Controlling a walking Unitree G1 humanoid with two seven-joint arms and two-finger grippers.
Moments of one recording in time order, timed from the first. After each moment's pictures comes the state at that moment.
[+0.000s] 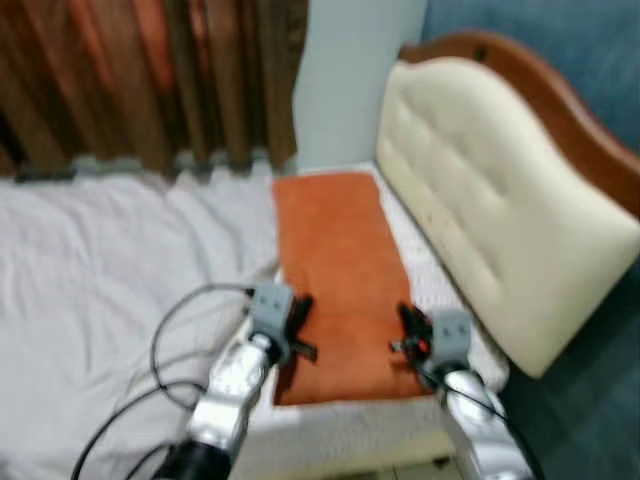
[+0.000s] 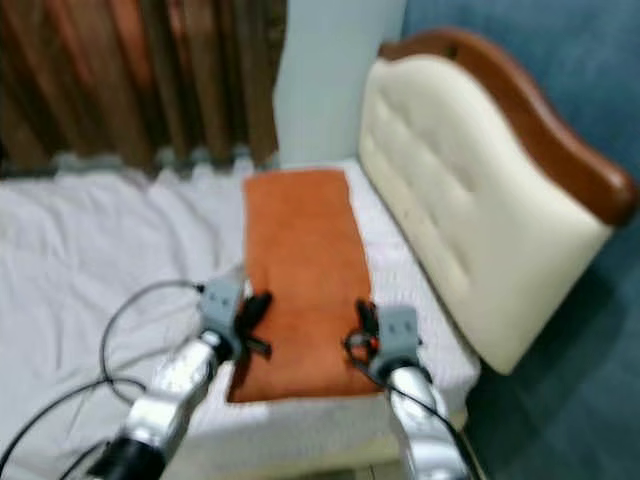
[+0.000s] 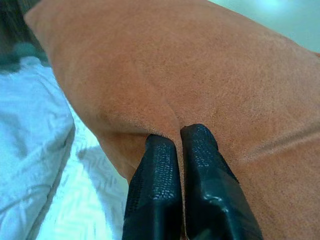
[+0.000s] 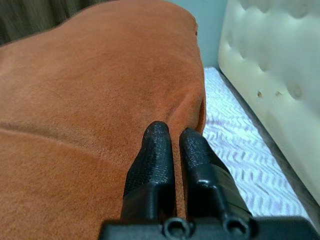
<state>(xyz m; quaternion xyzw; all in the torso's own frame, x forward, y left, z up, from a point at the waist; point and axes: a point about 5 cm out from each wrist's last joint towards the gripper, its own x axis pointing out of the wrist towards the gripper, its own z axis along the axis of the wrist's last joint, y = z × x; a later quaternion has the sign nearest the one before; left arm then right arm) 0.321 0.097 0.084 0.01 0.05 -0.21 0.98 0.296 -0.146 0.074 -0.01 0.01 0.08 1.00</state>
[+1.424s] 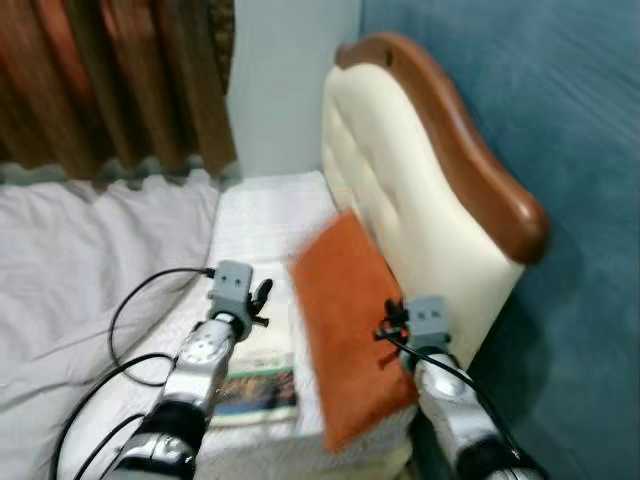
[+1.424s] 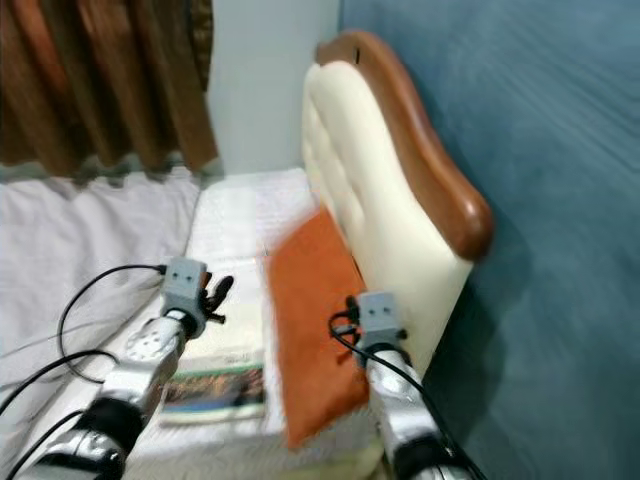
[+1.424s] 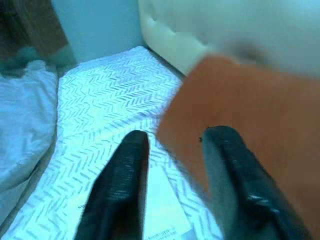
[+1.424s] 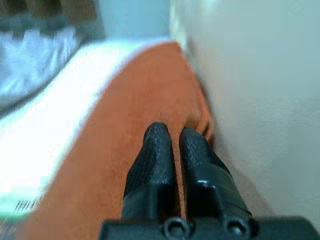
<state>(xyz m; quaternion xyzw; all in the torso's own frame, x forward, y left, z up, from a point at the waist) 0.352 0.138 0.090 0.05 0.07 -0.14 0.99 0.326 -0.129 0.051 -0.01 0.10 0.06 0.99</state>
